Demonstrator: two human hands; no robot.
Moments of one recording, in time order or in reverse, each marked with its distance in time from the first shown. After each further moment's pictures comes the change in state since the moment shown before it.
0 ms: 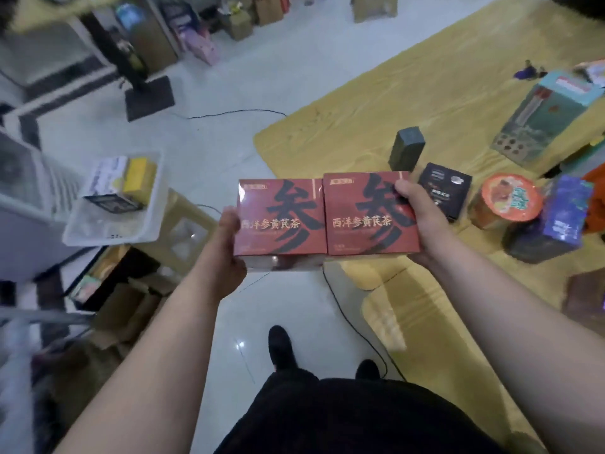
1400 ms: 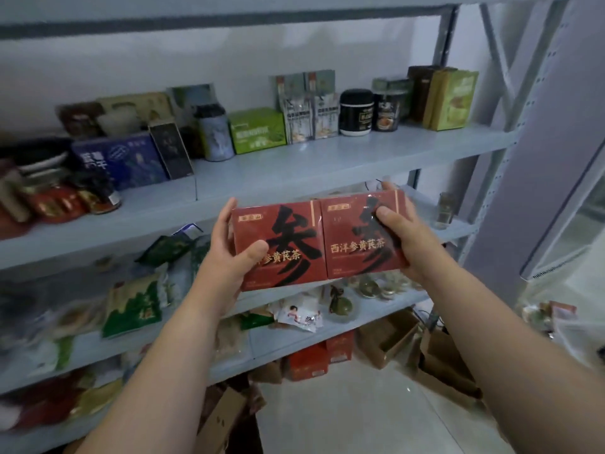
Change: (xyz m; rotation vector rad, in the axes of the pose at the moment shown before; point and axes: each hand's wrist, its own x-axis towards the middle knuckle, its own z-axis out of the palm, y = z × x) left_hand -0.677 -0.116 -0.335 -0.214 1.687 0.830; right_hand -0.394 0.301 0.695 -0.363 -1.771 0.300
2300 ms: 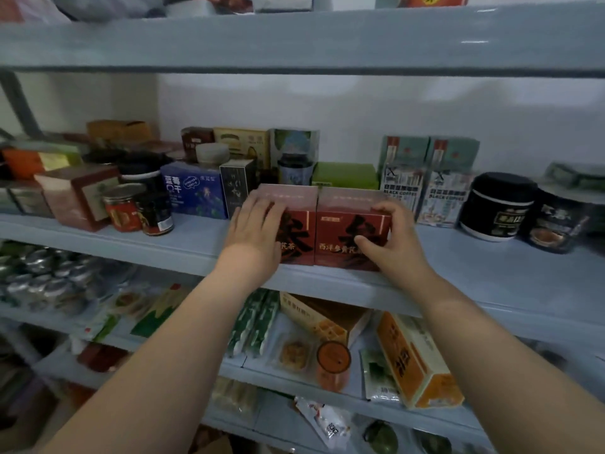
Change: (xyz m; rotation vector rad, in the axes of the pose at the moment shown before) left_hand 0.228 0.005 -0.005 1.571 0.576 0.300; right_hand 0.341 0.022 0.039 -0.654 -0.405 -0.543
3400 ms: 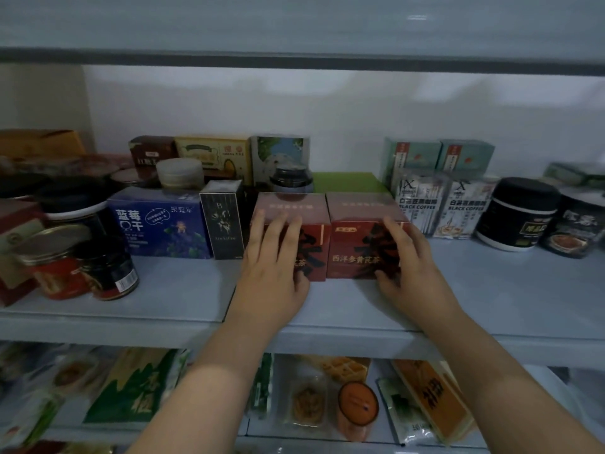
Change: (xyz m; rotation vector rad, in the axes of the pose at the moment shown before) left_hand 0.045 -0.049 0.065 -0.161 0.108 0.168; right_hand 0.022 0.024 0.052 -0.529 0.062 -0.018
